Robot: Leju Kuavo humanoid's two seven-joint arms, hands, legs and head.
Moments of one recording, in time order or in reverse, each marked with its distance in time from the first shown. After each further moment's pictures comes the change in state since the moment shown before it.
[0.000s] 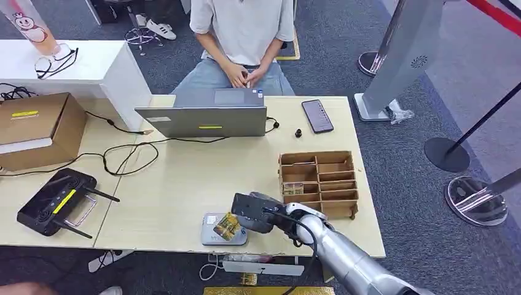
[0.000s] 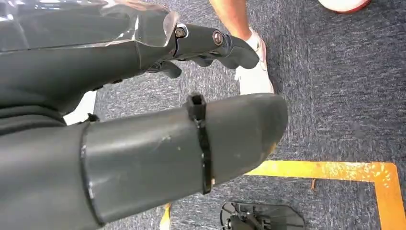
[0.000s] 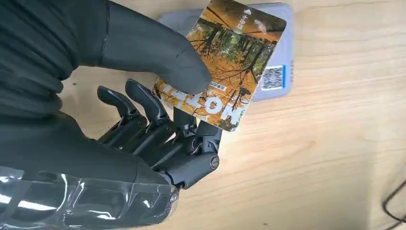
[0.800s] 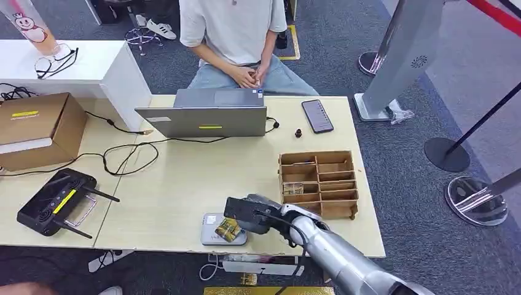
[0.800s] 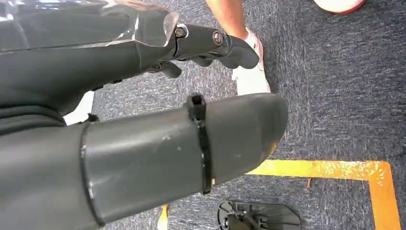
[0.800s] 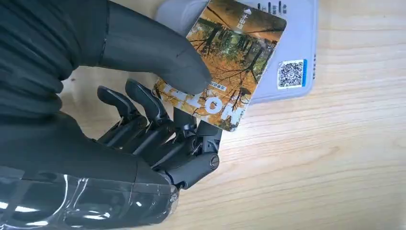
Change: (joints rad) left arm -0.010 0.000 0.000 0.000 -0.002 -0.005 0.002; right arm -0.037 0.036 0.034 0.083 0.048 -0.045 0.032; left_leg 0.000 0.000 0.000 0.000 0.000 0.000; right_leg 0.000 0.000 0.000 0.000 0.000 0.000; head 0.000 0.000
